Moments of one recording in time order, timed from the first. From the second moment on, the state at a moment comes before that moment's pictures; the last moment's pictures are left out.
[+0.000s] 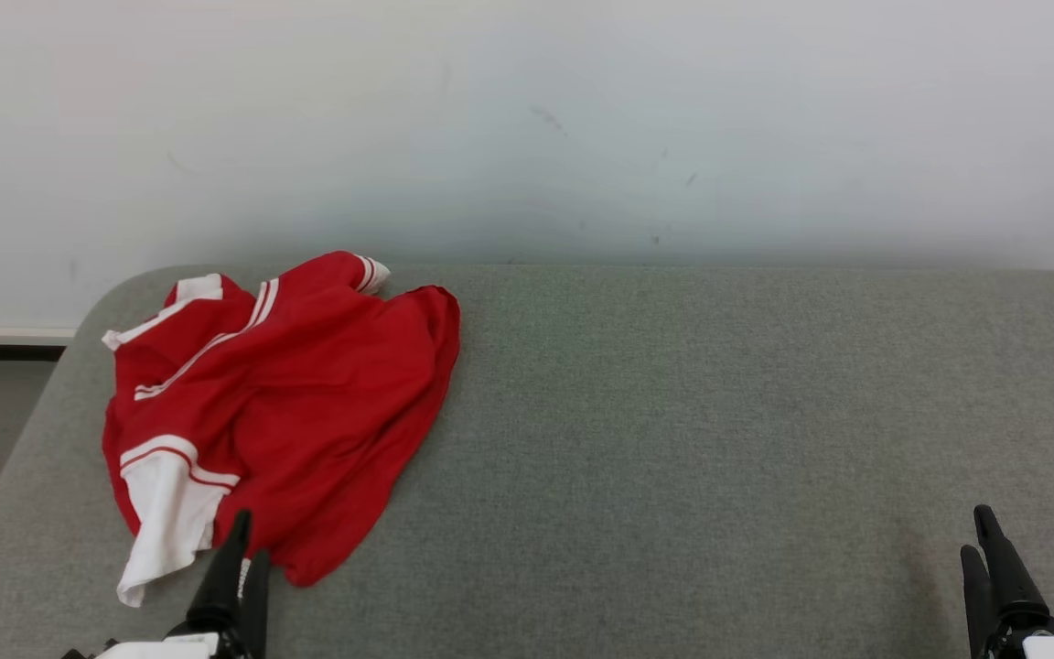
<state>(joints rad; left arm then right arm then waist) -0.07 0.04 0.08 0.28 -1.59 -0.12 0.09 -0.06 -0.03 -0.10 0.27 1.59 0.13 0.09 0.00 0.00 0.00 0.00</state>
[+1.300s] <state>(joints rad) -0.07 0.04 -0.04 0.22 -0.83 -0.05 -0.07 -0.02 -0.07 -0.03 0.17 0.81 0.13 -0.07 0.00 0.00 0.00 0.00</state>
